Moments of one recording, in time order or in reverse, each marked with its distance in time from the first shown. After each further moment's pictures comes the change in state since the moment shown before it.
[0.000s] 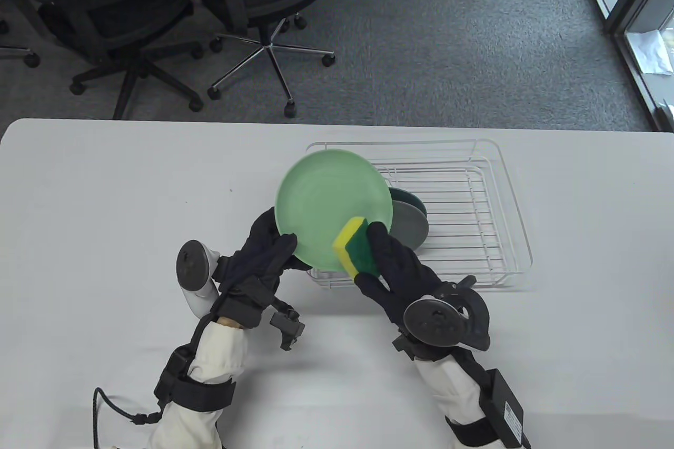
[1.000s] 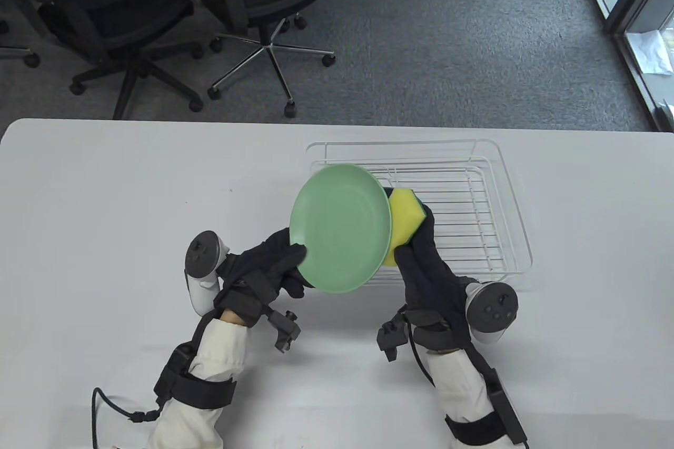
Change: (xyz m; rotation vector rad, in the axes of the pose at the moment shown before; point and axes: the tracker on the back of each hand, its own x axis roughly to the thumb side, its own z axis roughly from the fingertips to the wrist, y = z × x) left_hand -0.019 -0.006 -0.004 -0.142 0.249 -0.078; right_hand -0.037 0.010 0.006 -0.177 0.156 -0.823
